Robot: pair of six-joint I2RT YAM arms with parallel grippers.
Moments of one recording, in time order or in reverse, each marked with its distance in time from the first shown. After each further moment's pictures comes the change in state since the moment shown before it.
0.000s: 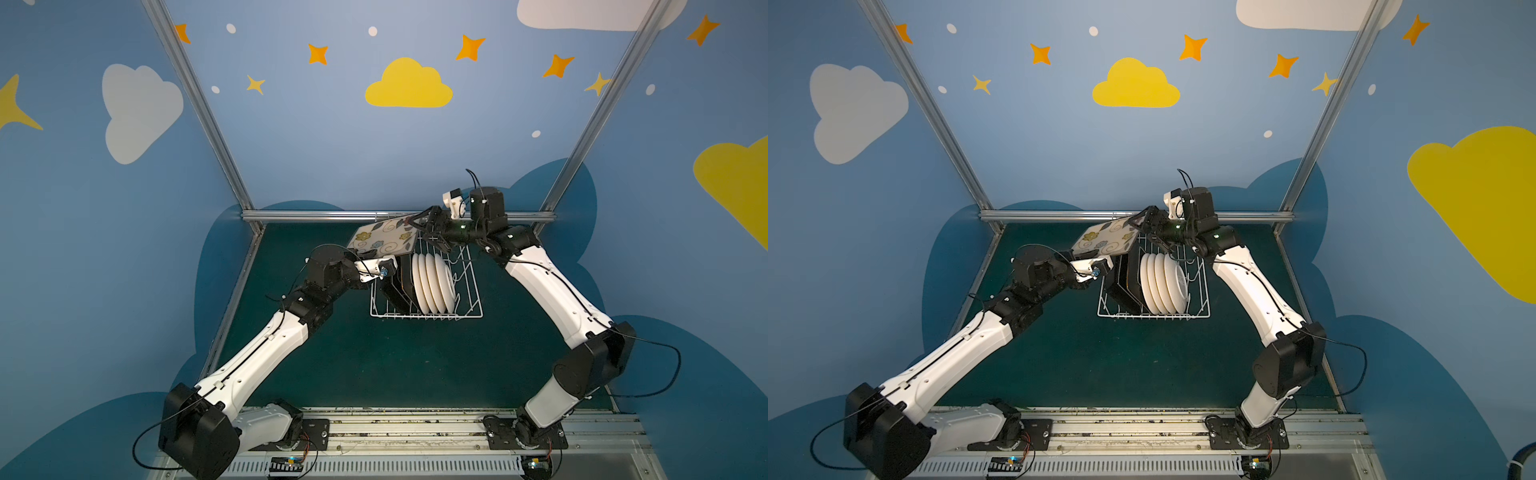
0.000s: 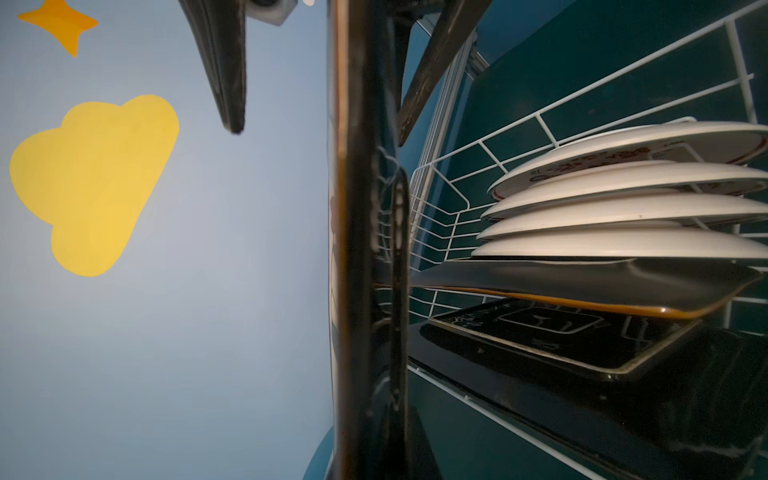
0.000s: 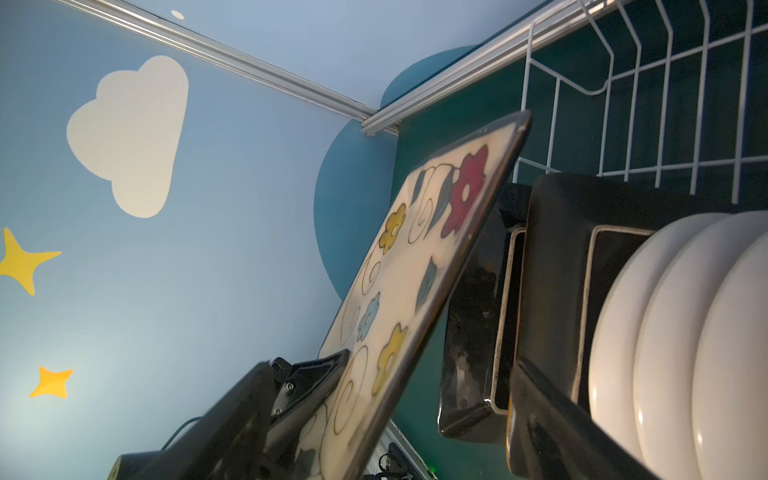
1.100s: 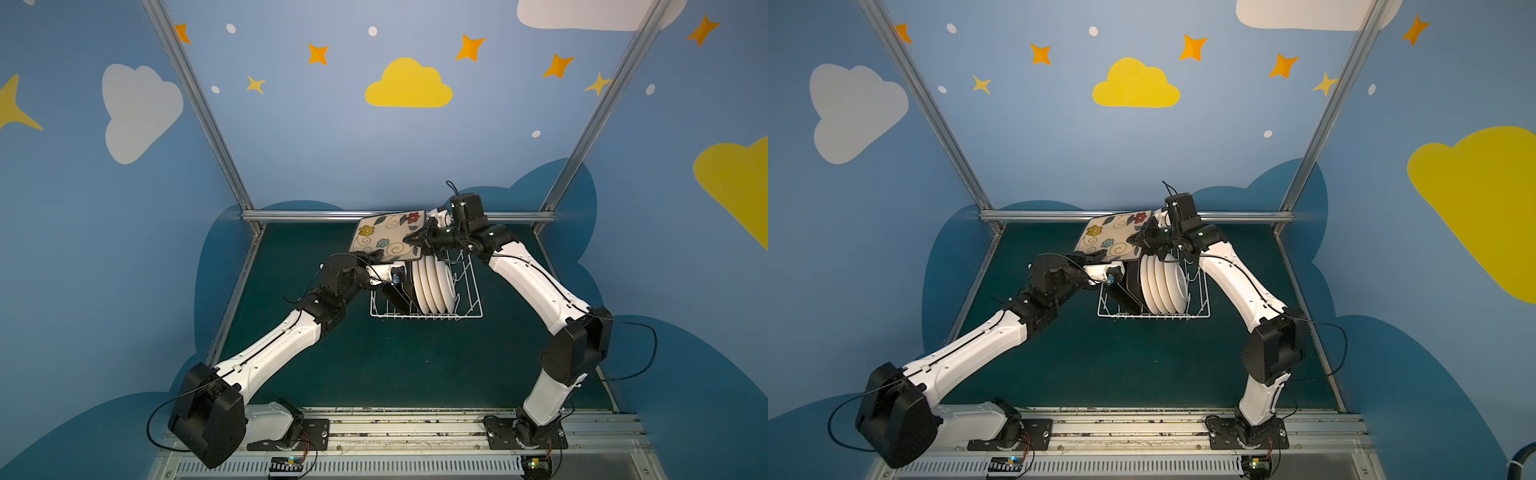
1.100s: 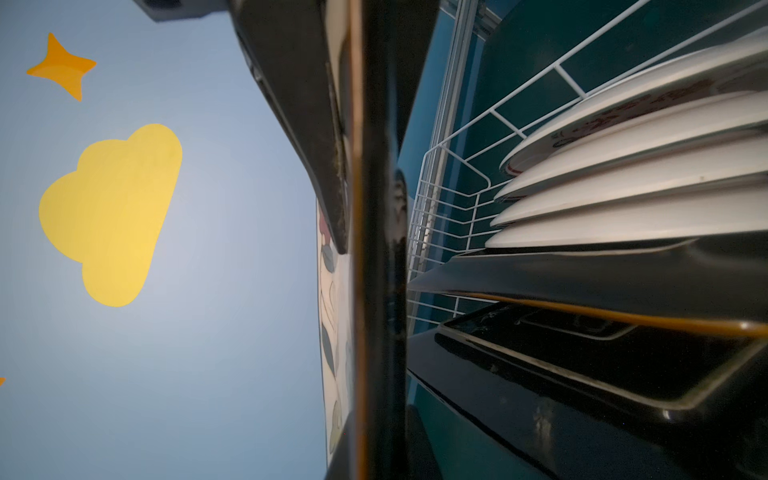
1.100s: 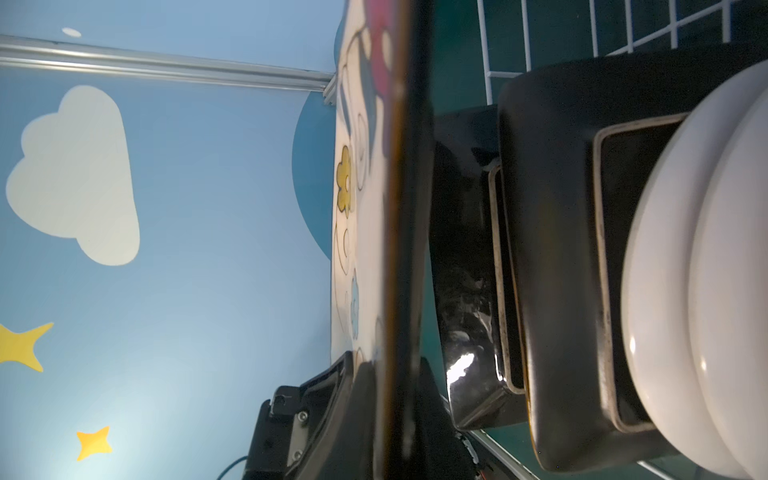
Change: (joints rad) left arm -0.069 0.082 -0.060 0.193 -0.126 0.120; right arm 0.038 0.100 0.046 -0.074 -0.024 0.214
